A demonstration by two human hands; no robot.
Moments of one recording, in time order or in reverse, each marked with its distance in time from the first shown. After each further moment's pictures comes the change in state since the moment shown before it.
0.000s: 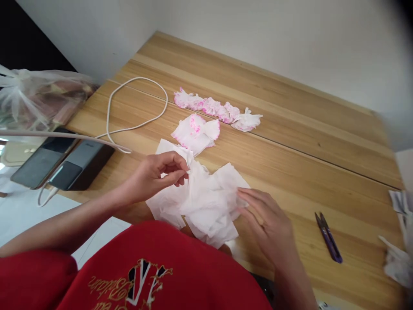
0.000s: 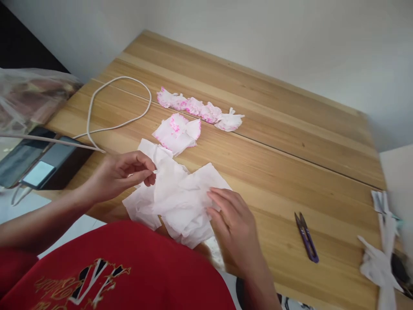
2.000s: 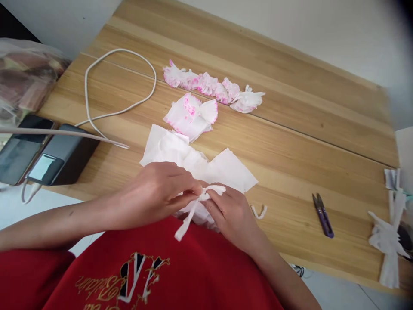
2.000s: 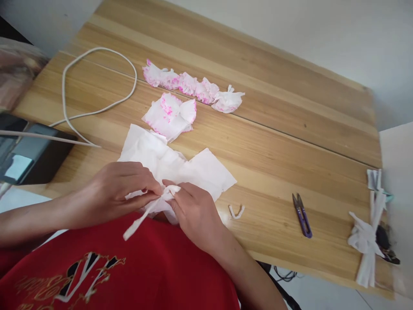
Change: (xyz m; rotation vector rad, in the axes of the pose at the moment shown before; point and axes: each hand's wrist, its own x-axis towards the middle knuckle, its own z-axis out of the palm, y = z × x) left_hand -0.014 0.018 0.017 0.528 -0.243 0.376; right_hand 0.024 -0.049 0.039 0.126 -0.232 -0.098
